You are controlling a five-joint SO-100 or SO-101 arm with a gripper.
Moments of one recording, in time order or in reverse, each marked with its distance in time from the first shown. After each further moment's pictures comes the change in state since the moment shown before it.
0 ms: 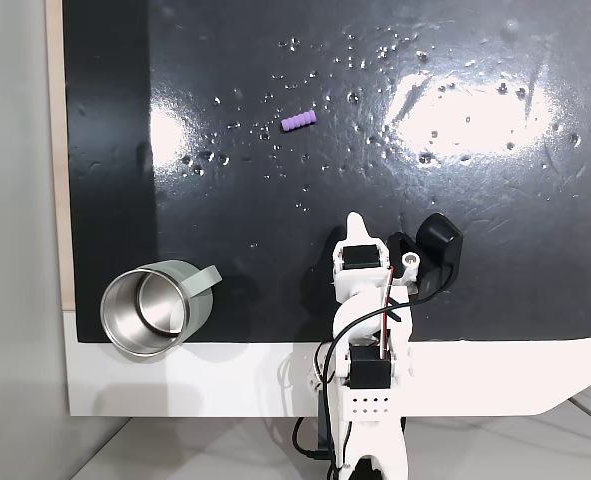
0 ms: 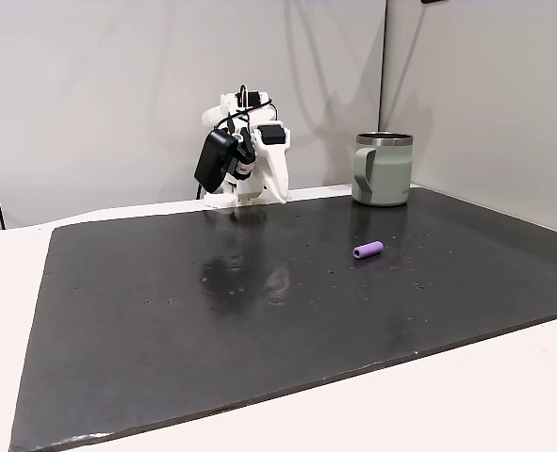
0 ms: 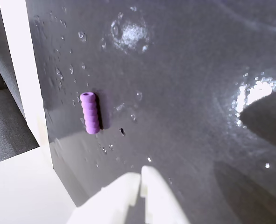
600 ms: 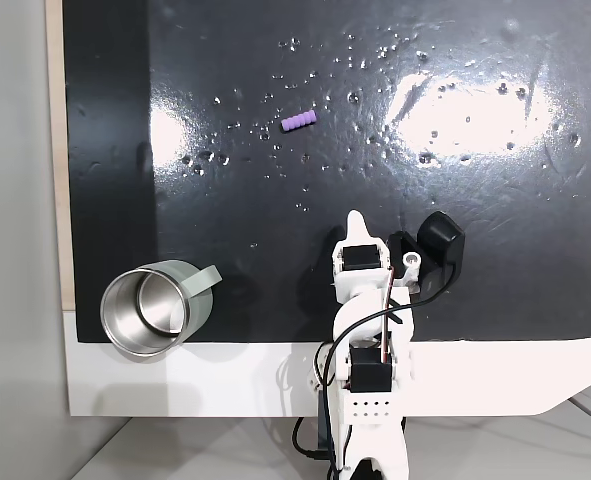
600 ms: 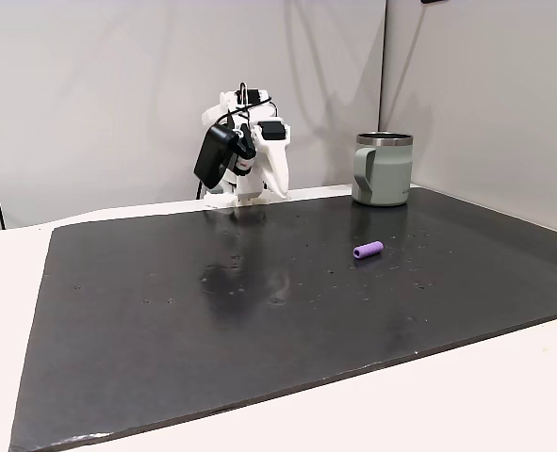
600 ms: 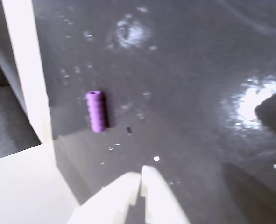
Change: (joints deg) arm -0.2 -1.8 -4.1 0.1 -1.2
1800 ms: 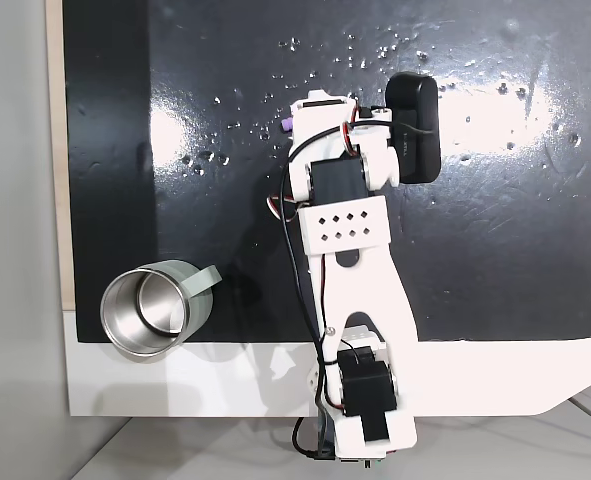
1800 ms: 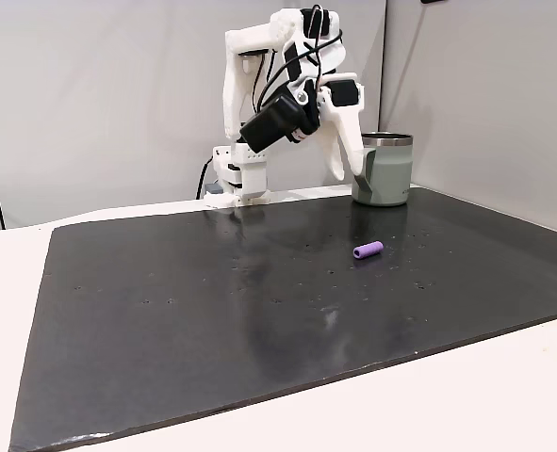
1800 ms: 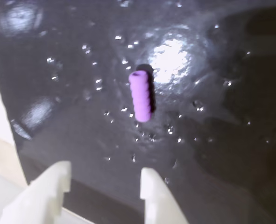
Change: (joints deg) arm -9.8 -97.8 -86.7 18.8 9.8
